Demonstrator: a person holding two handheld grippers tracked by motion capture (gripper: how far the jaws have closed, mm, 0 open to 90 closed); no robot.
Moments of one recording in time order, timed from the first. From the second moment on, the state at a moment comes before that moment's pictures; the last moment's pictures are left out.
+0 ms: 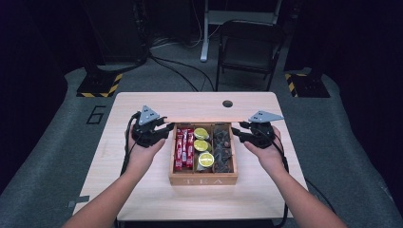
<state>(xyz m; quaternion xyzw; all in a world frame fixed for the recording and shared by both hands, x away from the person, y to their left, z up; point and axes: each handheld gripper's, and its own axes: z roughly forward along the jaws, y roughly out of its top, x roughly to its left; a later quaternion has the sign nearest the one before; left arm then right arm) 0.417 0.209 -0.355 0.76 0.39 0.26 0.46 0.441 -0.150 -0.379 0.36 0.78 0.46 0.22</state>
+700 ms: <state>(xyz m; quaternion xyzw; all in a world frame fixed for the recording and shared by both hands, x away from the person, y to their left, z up) 0.386 0.215 -0.389 0.77 0.38 0.24 0.46 0.399 -0.154 -0.383 0.34 0.78 0.48 0.21</state>
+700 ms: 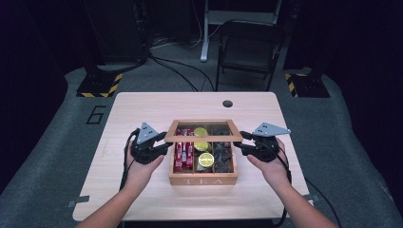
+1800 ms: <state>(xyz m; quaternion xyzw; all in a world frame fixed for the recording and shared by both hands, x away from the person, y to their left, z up) 0.352 0.225 -0.451 0.79 0.38 0.20 0.45 0.364 -0.154 -0.446 0.31 0.81 0.46 0.18</state>
